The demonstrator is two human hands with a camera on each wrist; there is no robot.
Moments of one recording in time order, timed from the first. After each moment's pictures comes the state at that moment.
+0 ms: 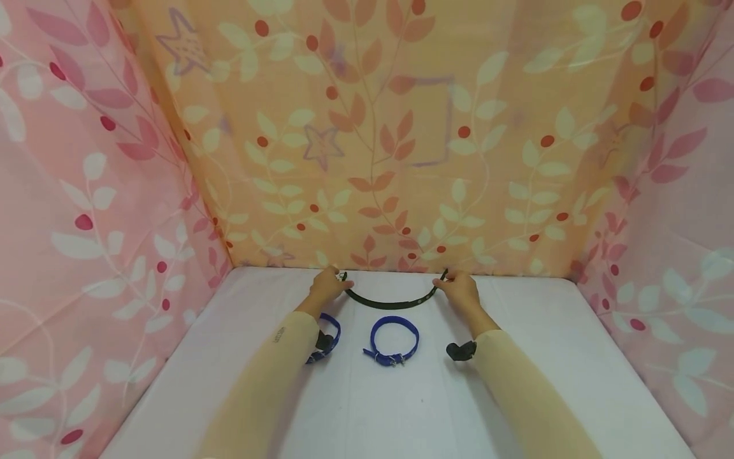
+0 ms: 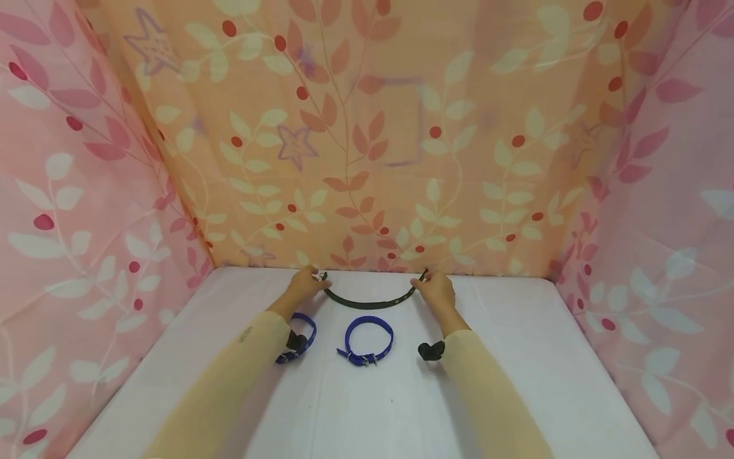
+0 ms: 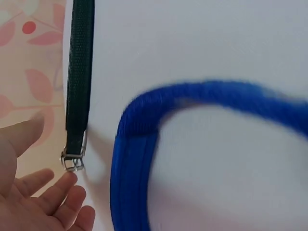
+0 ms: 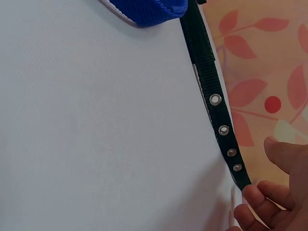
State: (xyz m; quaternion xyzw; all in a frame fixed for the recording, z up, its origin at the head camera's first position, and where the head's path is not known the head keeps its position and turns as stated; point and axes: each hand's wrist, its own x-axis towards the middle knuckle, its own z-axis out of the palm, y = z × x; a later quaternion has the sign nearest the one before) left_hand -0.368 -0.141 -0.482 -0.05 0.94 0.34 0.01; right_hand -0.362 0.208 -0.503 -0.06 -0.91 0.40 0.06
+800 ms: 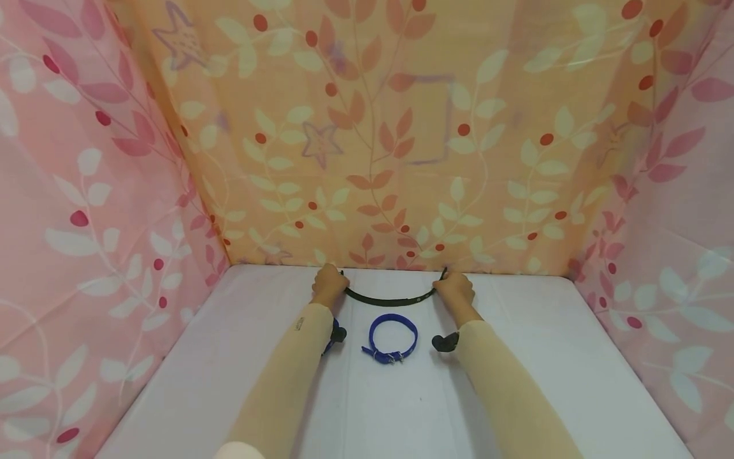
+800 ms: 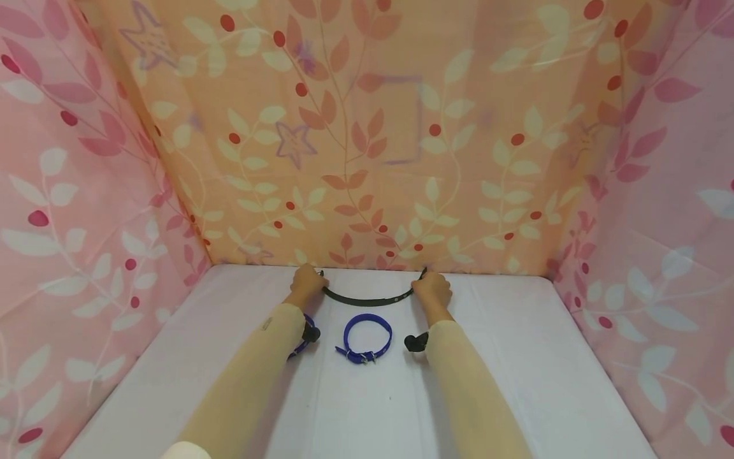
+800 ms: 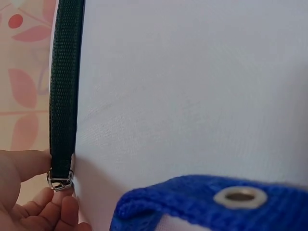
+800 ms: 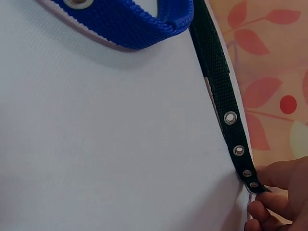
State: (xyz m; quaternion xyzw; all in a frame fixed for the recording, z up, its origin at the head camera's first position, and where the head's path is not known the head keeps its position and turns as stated) left_hand -0.397 -0.127 -0.498 -0.16 0.93 0.33 0.01; right_hand -0.371 0.191 -0.507 -0.16 -0.93 0.33 0.03
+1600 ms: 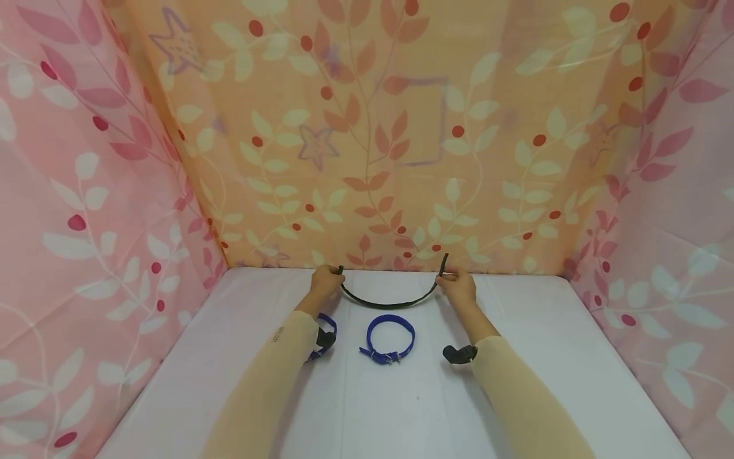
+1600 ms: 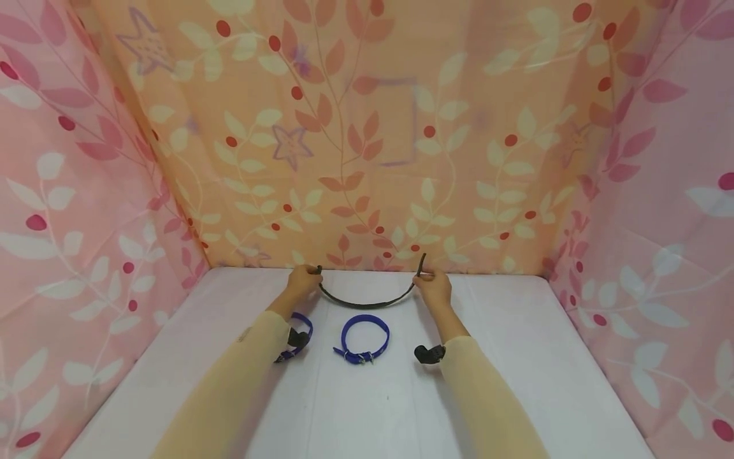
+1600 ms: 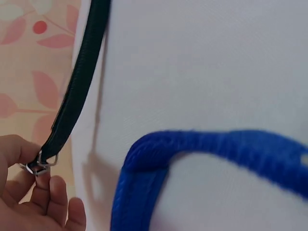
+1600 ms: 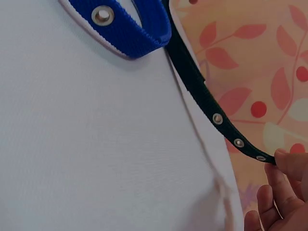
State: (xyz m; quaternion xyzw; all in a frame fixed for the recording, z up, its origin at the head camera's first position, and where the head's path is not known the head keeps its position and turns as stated) left_hand -0.388 -0.139 -0.497 -0.06 0.89 0.45 -0.03; right_hand -0.360 0.207 -0.512 -0.09 -0.81 0.57 0.12
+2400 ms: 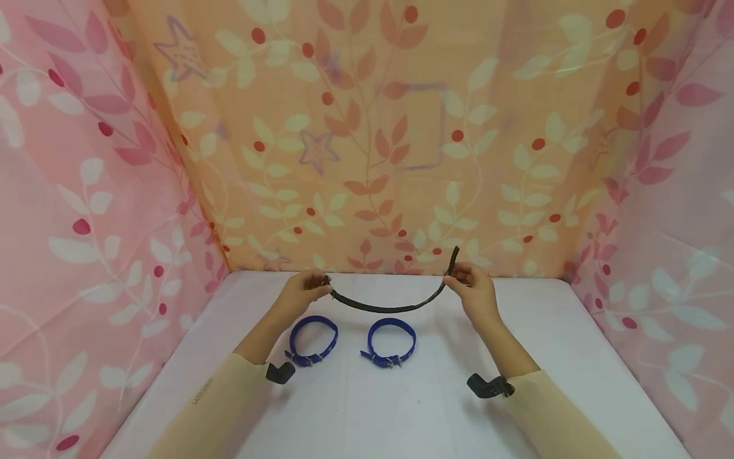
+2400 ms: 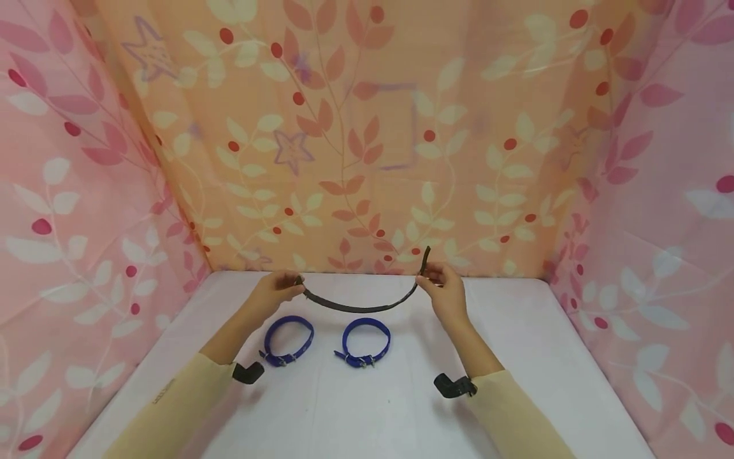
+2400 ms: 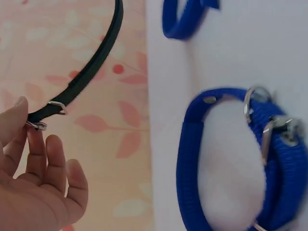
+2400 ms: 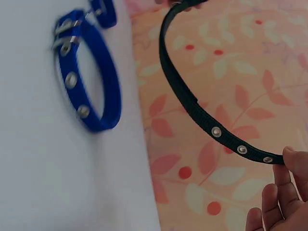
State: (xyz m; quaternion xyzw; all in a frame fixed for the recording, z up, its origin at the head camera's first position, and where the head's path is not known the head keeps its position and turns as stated) left_hand -0.296 -0.197 -0.443 0.13 0.82 0.56 0.00; right_hand -0.279 0.211 -0.447 0.03 -0.77 0.62 0.15
